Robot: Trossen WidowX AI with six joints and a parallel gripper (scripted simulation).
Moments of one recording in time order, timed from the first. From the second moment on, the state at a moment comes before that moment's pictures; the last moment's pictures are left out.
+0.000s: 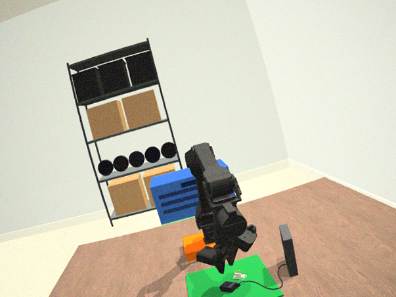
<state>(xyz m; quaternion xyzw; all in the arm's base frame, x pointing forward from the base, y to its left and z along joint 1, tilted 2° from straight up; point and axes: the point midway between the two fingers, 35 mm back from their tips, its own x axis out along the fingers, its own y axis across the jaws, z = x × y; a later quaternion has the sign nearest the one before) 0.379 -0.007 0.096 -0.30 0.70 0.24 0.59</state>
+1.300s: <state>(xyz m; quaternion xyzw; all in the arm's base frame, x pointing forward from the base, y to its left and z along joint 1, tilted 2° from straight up) 0.382 -0.005 0.032 -0.30 0.70 0.24 0.59</state>
